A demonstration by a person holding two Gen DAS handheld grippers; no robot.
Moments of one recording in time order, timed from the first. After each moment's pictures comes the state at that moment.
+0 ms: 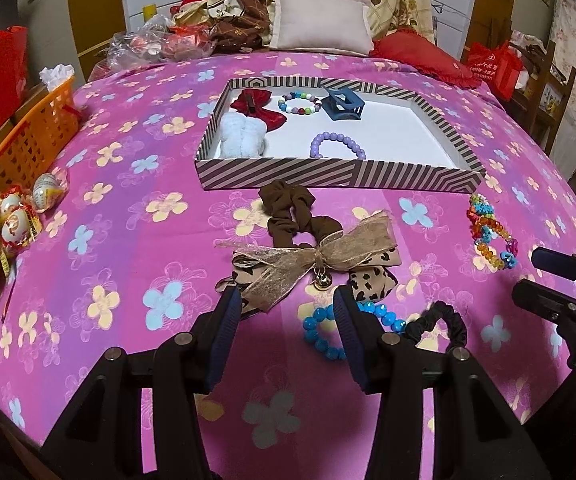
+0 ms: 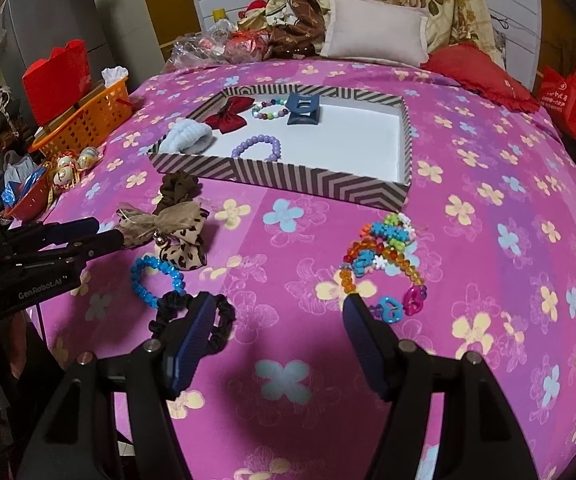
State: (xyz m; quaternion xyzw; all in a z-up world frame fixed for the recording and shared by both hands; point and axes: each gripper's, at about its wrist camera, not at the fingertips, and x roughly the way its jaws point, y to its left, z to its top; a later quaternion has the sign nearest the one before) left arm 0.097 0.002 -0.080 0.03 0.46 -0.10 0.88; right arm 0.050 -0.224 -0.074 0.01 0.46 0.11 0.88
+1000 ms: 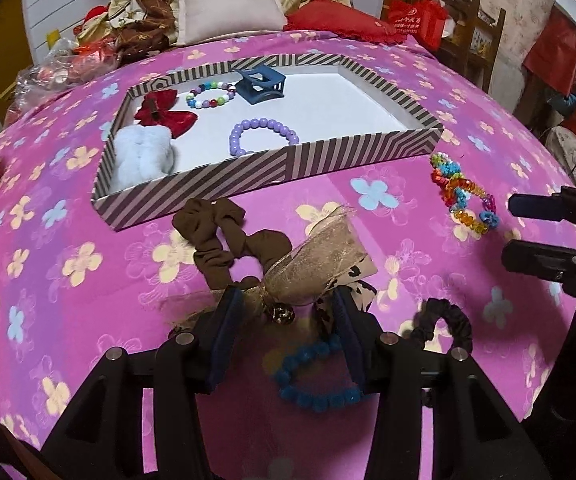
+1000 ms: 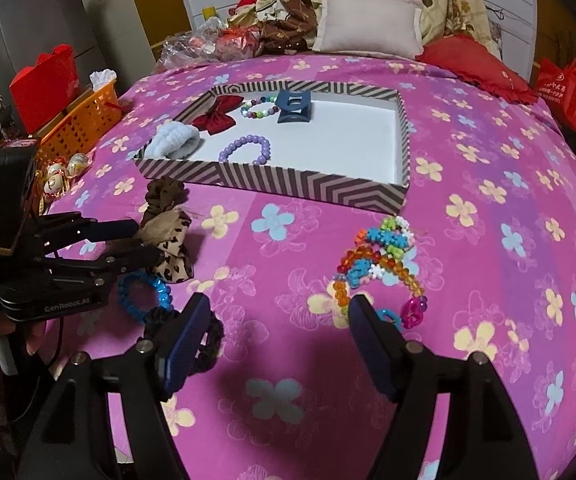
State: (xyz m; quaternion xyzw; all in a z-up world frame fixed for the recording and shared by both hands) left arm 0.139 -0.026 -0.109 0.09 0.46 -0.25 0.84; right arm 0.070 -0.228 -0.082 0.02 0.47 0.11 0.88
